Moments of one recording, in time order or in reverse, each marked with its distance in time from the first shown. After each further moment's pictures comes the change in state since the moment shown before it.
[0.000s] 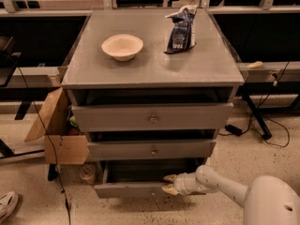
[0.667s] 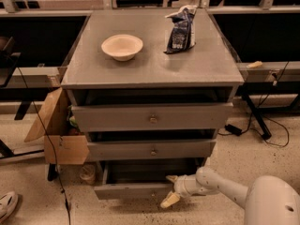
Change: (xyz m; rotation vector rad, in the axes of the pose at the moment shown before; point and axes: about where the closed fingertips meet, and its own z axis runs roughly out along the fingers) arm 0.006 0.003 -0.004 -0.002 0.013 -0.008
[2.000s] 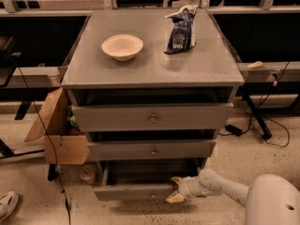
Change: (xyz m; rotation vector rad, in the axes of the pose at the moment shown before) arm 0.027 0.008 -0.006 -0.004 0.076 -0.058
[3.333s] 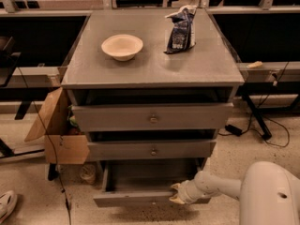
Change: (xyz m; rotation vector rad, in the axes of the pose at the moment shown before) arm 0.012 0.015 -0.011 0.001 0.137 -0.069
